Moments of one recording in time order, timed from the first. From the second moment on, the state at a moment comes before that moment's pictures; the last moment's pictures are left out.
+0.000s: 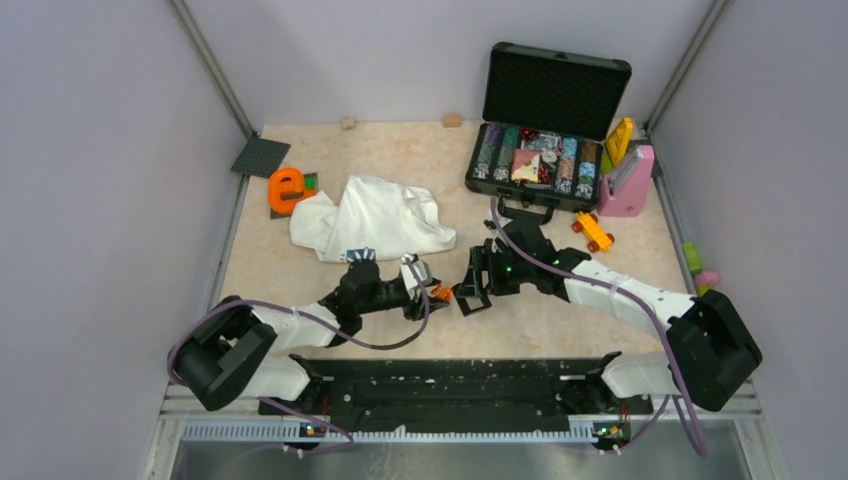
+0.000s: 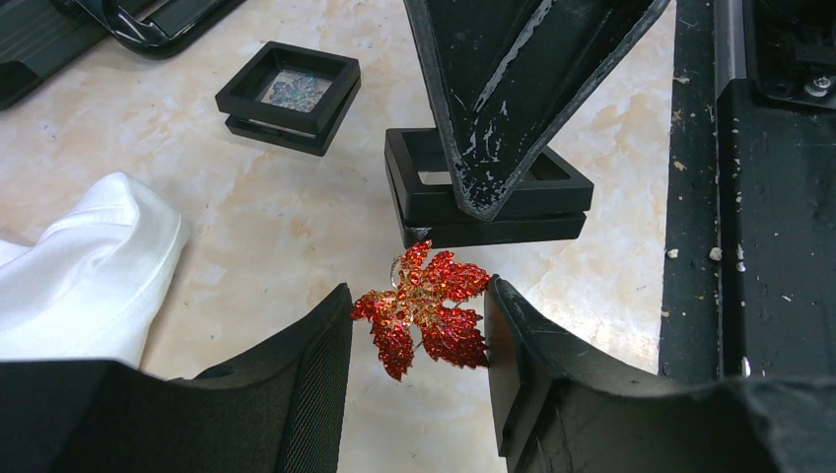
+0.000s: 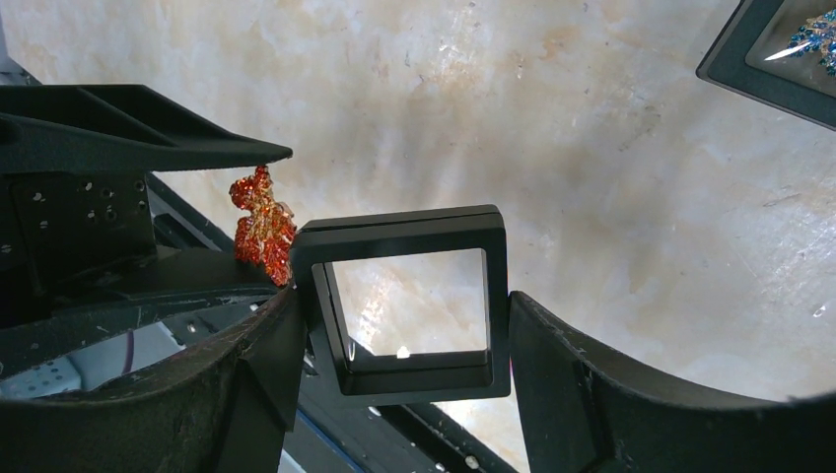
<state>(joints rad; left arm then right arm) -0.72 1.32 0.30 0.80 0.56 0.14 0.69 1.30 0.74 -0.27 -0.29 0.57</state>
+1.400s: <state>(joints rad) -0.72 1.34 0.30 0.76 0.52 0.16 0.69 1.33 0.58 0.05 -0.31 0.78</state>
